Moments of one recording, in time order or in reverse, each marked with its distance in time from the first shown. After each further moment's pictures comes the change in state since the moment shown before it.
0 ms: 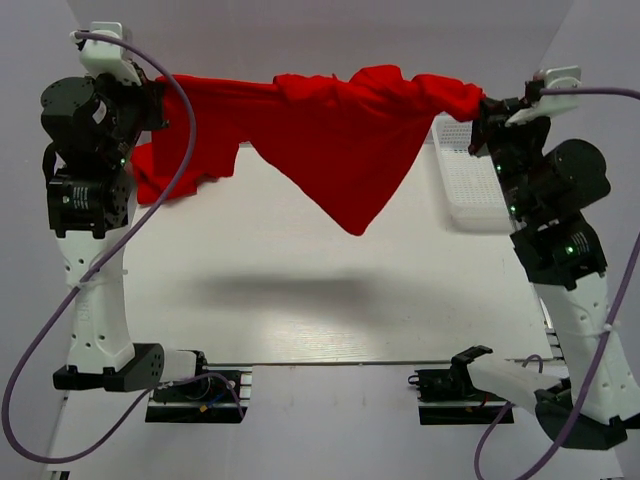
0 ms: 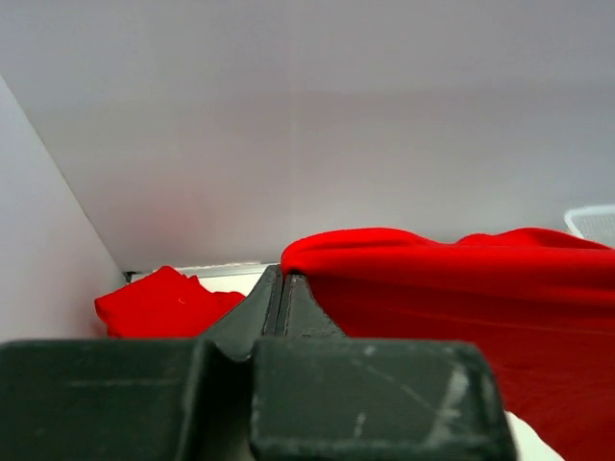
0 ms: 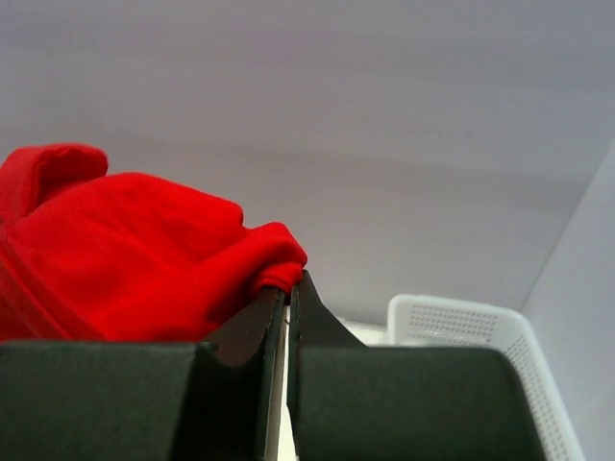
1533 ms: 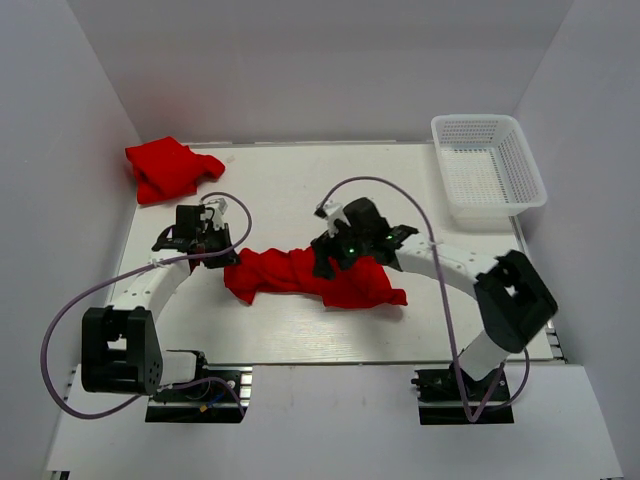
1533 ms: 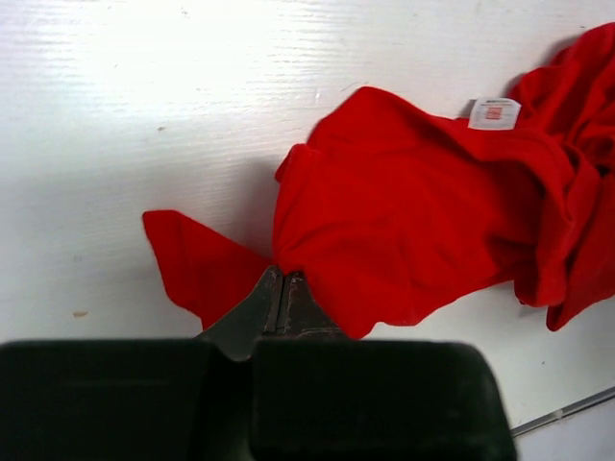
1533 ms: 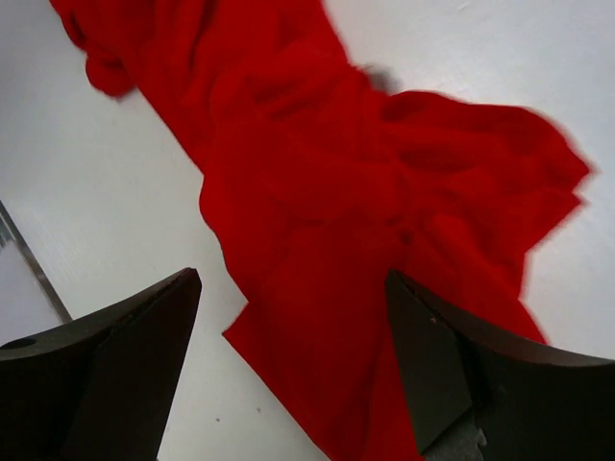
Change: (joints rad) left arm -0.026 -0.044 -1.290 0.255 0.265 -0.186; right arm 0.305 0.508 -0.591 0.075 -0.600 0.168
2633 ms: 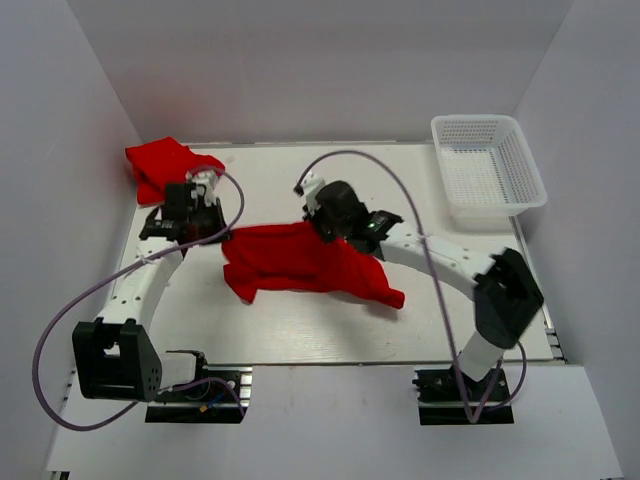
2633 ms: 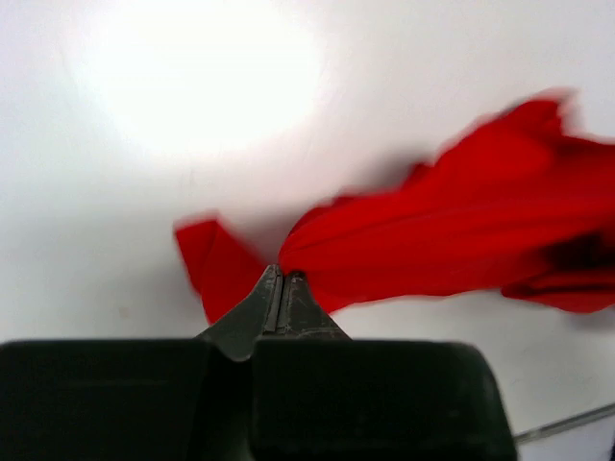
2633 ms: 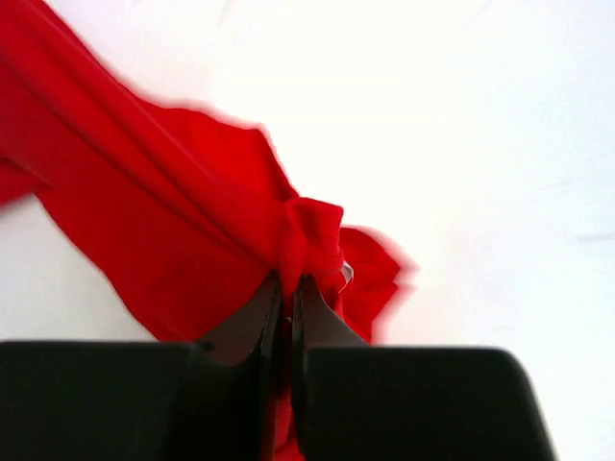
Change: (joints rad) left arm 0.006 -0.040 0.129 -0.119 -0.082 -0.013; right arm 0.138 0.146 0.233 -0.030 0.443 -0.143
